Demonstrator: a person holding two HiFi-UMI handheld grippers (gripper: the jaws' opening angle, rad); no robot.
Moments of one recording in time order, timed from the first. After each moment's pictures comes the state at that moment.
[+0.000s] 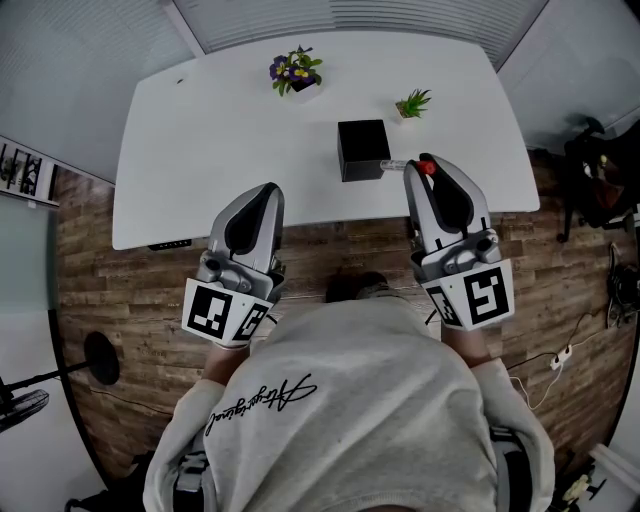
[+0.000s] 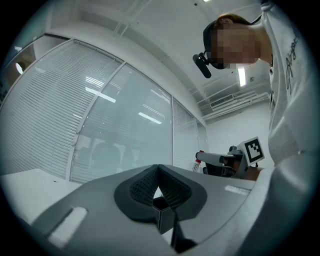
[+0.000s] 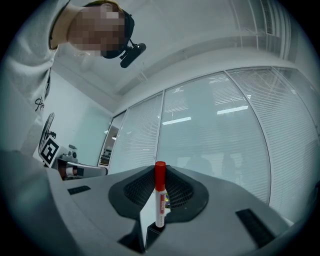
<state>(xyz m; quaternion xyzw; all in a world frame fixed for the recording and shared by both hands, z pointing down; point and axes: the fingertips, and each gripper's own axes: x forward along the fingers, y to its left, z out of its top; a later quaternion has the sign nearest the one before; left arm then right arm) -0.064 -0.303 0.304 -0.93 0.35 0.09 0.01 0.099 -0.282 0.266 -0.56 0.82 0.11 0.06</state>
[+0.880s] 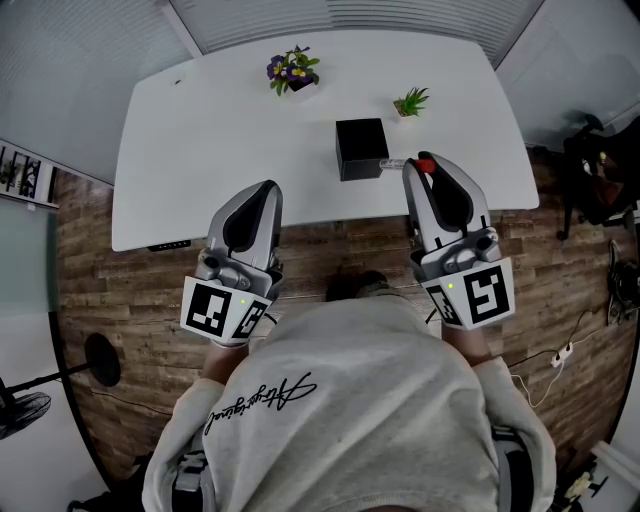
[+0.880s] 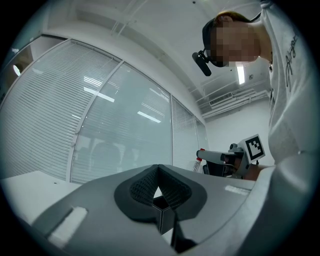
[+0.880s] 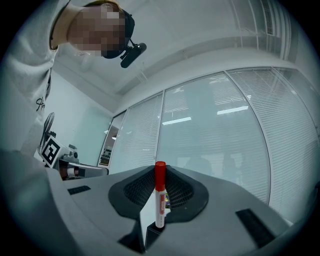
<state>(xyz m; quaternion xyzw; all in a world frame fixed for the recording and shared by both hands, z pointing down) -0.062 -0.306 0.304 -0.93 0.35 0.08 0.01 0.100 -0.281 0.265 -0.56 0.82 0.11 0.06</state>
